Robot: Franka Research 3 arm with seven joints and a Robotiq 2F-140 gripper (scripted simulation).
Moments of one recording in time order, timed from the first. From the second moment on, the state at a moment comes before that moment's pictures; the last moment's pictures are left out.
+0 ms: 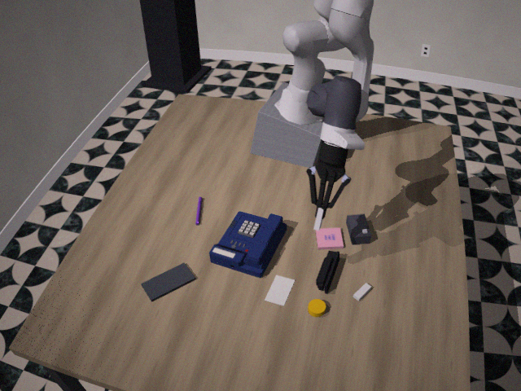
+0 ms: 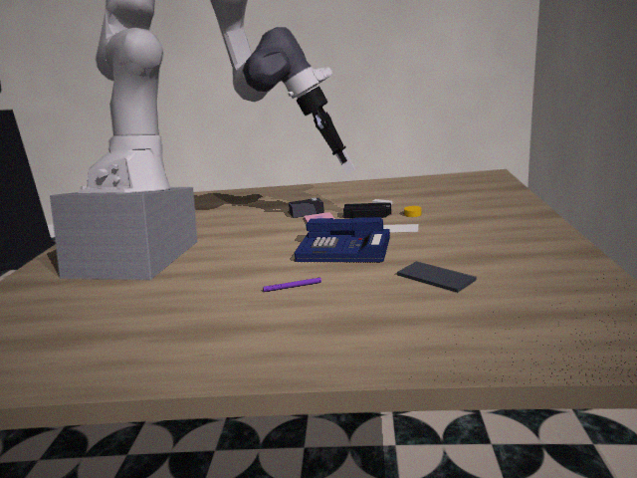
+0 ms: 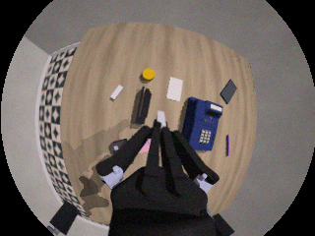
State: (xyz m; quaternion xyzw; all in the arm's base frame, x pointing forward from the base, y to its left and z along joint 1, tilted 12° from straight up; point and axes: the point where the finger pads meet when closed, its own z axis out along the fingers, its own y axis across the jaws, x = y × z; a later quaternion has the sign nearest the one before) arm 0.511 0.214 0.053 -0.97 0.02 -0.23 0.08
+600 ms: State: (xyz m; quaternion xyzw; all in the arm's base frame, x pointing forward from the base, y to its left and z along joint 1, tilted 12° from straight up) arm 0.500 0.136 0.032 -0.95 0.06 -0.28 0.07
